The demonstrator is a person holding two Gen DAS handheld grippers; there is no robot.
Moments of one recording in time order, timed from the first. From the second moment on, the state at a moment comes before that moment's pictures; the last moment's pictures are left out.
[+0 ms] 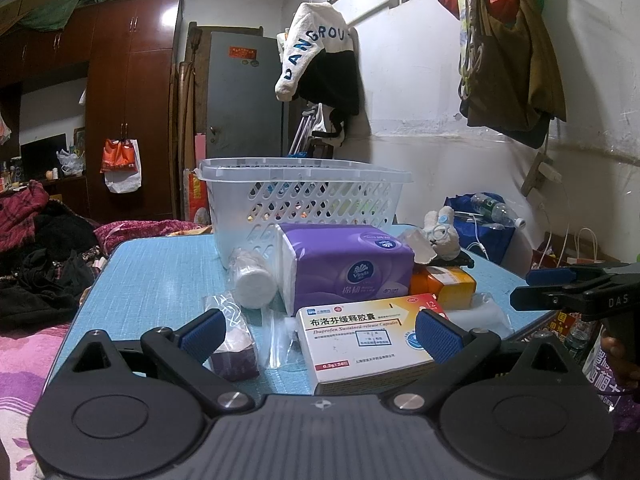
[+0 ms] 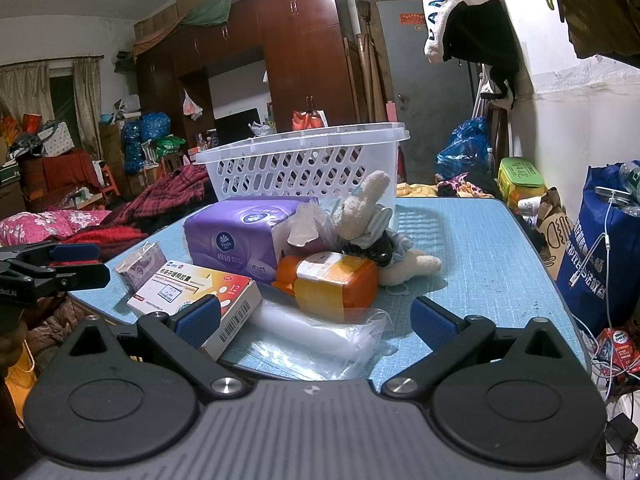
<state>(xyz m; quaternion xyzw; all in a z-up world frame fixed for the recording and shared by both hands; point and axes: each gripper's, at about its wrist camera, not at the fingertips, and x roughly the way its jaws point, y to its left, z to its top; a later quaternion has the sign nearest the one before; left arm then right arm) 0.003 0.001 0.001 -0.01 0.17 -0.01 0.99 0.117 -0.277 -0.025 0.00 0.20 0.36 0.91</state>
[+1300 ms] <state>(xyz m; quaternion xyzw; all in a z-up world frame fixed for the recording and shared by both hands) 0.018 0.033 0.007 -0.03 0.11 0.02 0.99 0.134 -0.284 -0.022 0.04 0.13 0.37 0.92</state>
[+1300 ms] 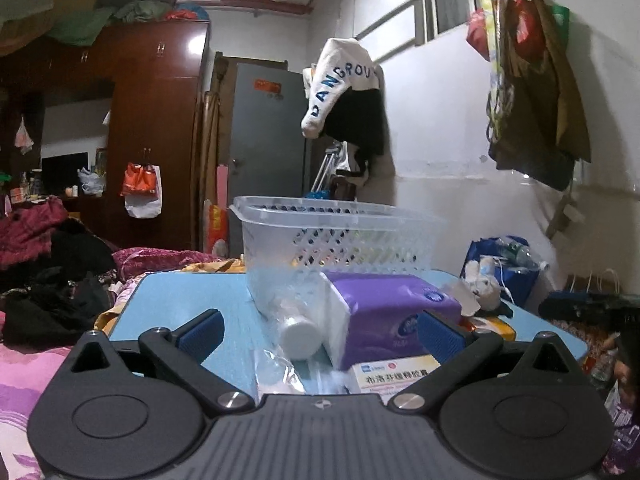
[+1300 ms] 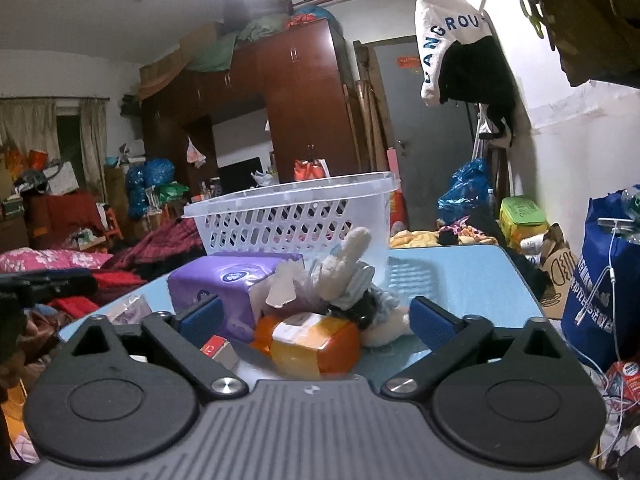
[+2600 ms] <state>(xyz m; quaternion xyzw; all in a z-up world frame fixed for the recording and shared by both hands) 0.035 0.046 -0.033 -0.02 0.16 0.01 0.99 0.182 -0.210 -0.025 -0.05 0.18 0.34 0.92</state>
